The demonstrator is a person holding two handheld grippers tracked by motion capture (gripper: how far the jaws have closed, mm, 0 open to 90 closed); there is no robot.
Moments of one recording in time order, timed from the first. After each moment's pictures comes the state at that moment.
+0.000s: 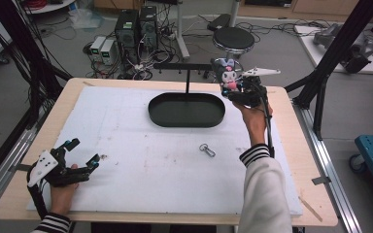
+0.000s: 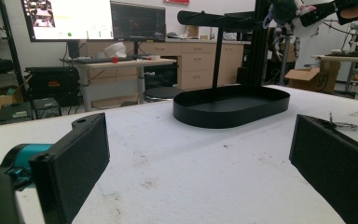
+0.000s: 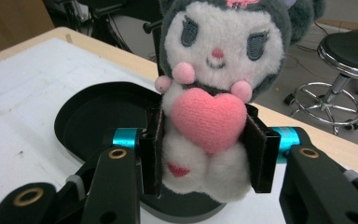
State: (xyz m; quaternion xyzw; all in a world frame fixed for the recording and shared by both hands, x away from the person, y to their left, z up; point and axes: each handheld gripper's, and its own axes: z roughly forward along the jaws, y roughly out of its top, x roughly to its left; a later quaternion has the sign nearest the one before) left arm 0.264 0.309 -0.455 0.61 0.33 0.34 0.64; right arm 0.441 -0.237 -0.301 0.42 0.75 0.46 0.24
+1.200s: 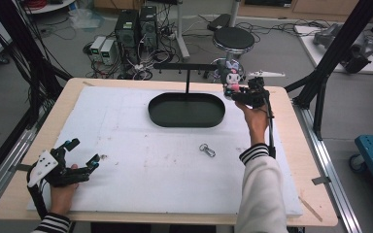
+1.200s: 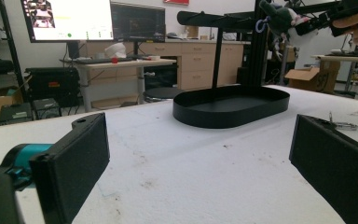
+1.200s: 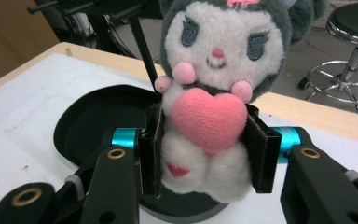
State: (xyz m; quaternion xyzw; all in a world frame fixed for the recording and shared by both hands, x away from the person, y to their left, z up) left arm 0.264 0.309 -0.455 0.61 0.32 0.34 0.64; right arm 0.455 -0.255 -0.321 0.46 0.72 0.48 0.19
